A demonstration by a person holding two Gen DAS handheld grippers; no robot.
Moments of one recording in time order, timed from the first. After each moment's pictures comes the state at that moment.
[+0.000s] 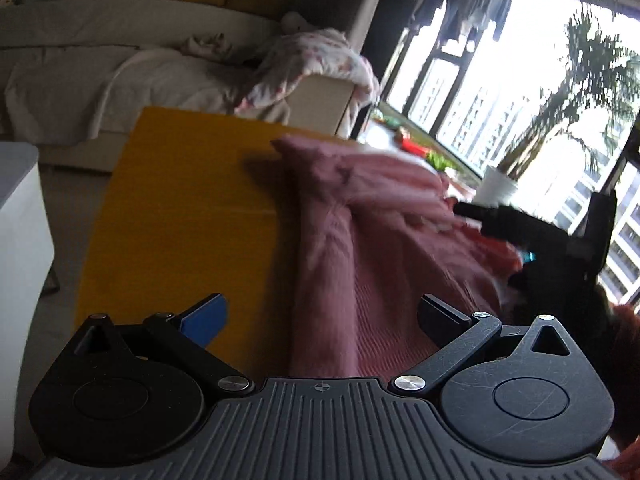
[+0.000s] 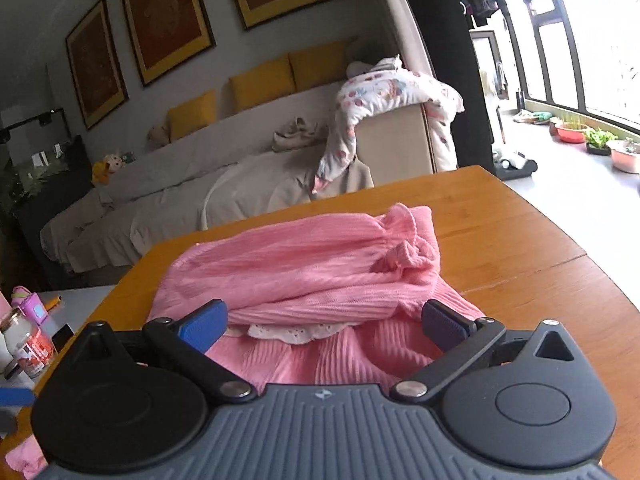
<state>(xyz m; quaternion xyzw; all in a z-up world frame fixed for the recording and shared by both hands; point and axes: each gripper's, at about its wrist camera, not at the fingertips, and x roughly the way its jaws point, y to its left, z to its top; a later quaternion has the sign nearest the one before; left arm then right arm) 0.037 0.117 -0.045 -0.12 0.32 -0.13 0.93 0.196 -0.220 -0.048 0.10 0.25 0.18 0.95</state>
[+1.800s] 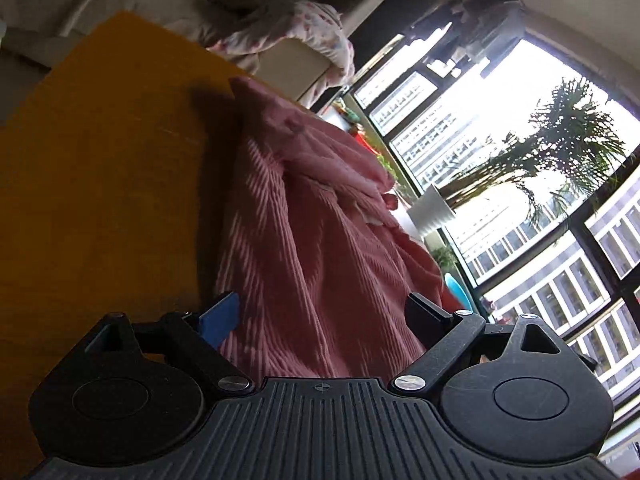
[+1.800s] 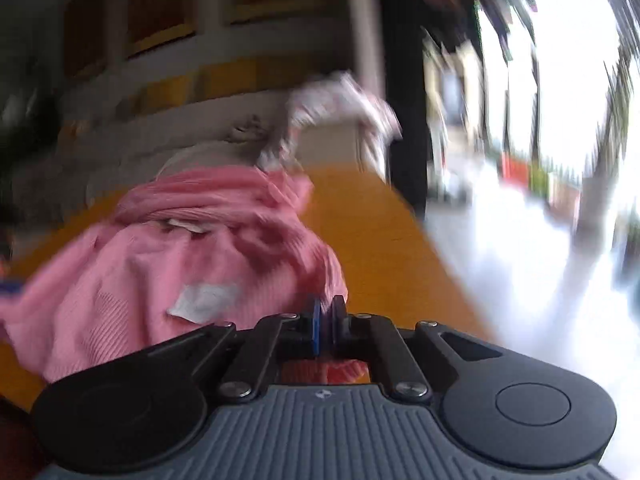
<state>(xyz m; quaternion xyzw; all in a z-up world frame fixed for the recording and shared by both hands) 0.056 0.111 -0.064 -0.30 0.34 -0.20 0.87 0.057 -0.300 -0.058 -0.09 0.20 0.13 0.97</state>
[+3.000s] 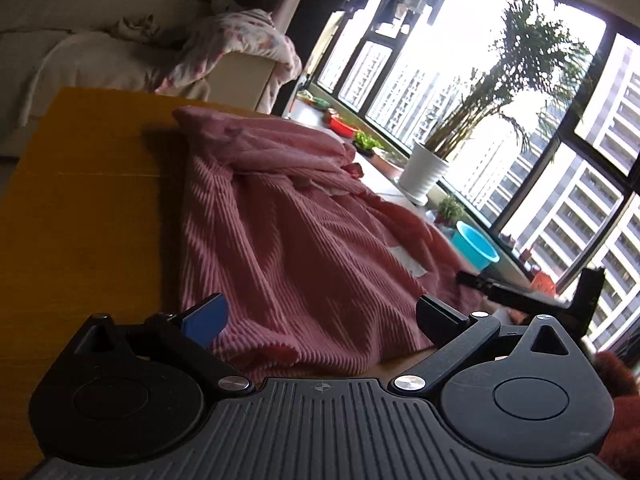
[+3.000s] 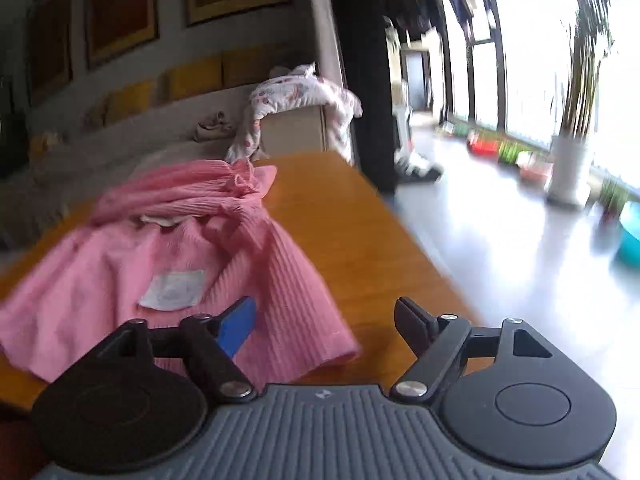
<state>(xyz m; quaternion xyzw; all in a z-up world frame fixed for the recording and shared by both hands) 0.012 0.081 -0.042 -0.16 0.32 -0.24 0.90 0.066 -0.341 -0.084 0.07 0.25 0.08 0.96</state>
